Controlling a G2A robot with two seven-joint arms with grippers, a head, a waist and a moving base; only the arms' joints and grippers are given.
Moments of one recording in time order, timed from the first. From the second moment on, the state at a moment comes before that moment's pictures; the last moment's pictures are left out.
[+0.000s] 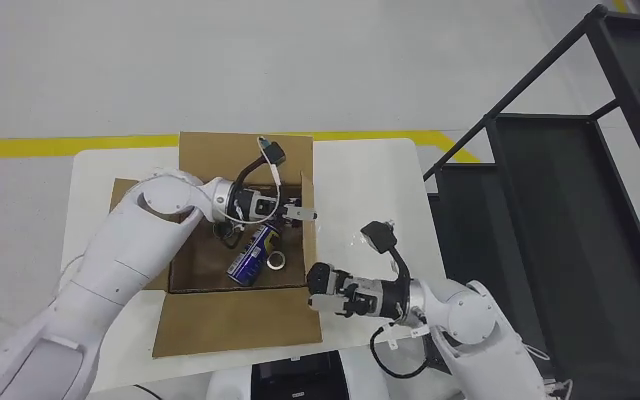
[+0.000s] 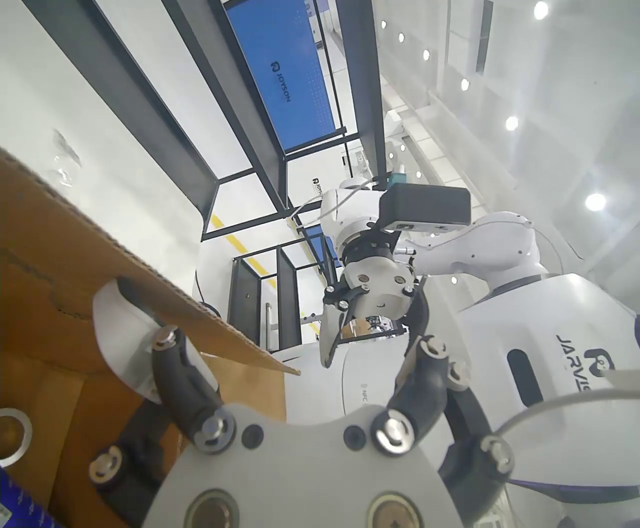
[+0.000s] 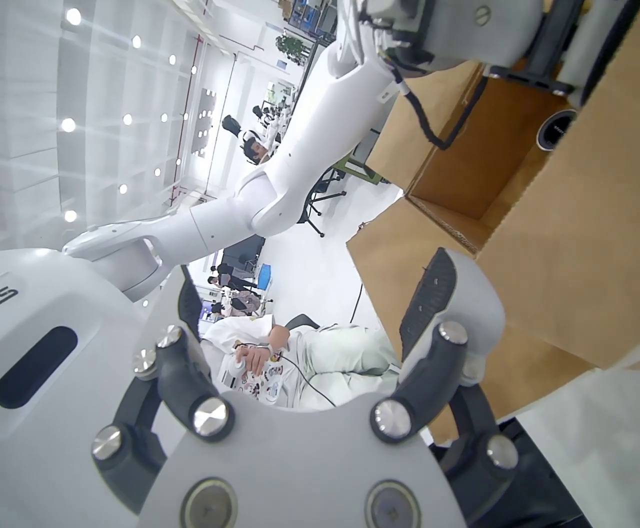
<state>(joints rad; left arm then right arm) 0.63 -1.14 -0.67 -1.21 -0.59 -0.42 -1.25 -1.75 -1.21 1.39 -2.13 0.08 -0.37 0.96</state>
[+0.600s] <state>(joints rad) 0.51 -1.29 -0.52 -0.99 -0.61 -0.44 -1.26 -1.79 -1.19 1.42 -2.09 0.00 -0.23 0.83</state>
